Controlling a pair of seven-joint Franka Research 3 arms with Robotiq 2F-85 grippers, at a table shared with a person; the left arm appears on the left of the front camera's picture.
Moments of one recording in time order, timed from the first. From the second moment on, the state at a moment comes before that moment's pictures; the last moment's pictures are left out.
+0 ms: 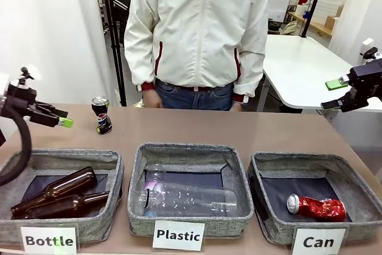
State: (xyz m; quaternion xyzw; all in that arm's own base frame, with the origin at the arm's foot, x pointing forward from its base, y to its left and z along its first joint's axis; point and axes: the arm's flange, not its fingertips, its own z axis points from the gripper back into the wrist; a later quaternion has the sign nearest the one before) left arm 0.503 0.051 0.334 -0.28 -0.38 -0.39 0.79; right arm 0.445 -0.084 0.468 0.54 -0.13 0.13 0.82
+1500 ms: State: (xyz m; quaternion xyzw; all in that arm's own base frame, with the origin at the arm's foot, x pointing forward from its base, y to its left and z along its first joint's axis) left arm 0.558 -0.028 0.273 -0.16 -0.44 -0.31 0.83; right arm 0.445 -0.084 0.468 0.54 -0.13 0.13 0.82
